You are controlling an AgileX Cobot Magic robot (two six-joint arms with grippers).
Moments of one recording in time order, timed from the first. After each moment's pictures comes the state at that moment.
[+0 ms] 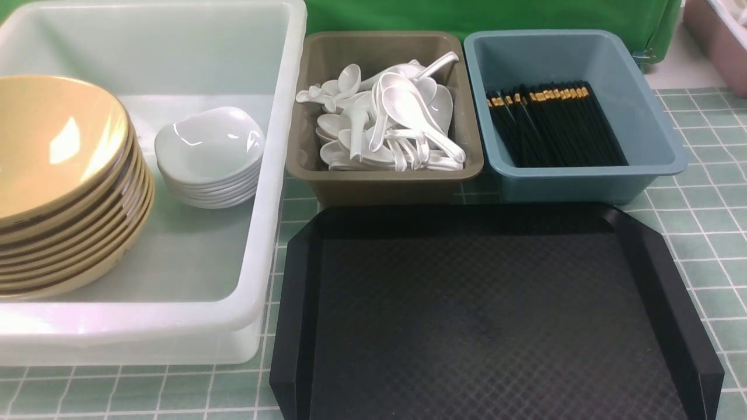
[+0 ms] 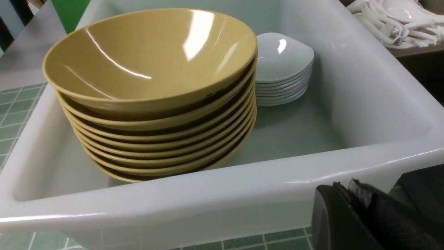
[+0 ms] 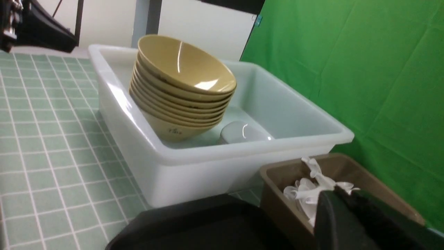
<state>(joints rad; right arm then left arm) 0.95 0.44 -0.69 -0.17 0.45 -0.18 -0.01 0.04 -0.54 -0.02 0.91 0.17</state>
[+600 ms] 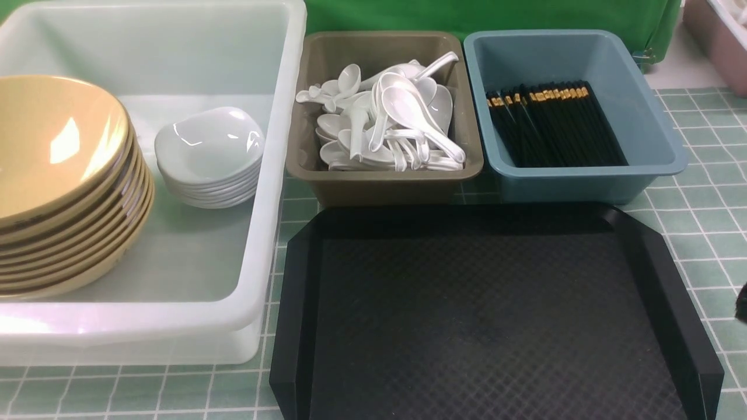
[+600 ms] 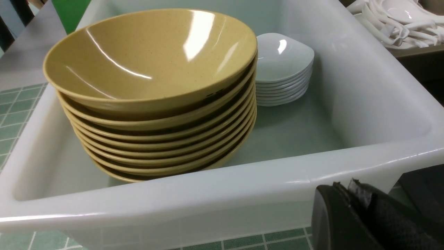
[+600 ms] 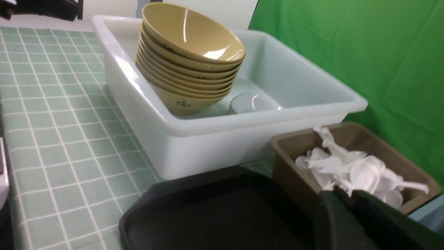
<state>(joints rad) 0.94 0.43 -0.64 -0.20 0.49 -0.10 -0.01 0.04 -0.54 -0.02 0.91 0.17</state>
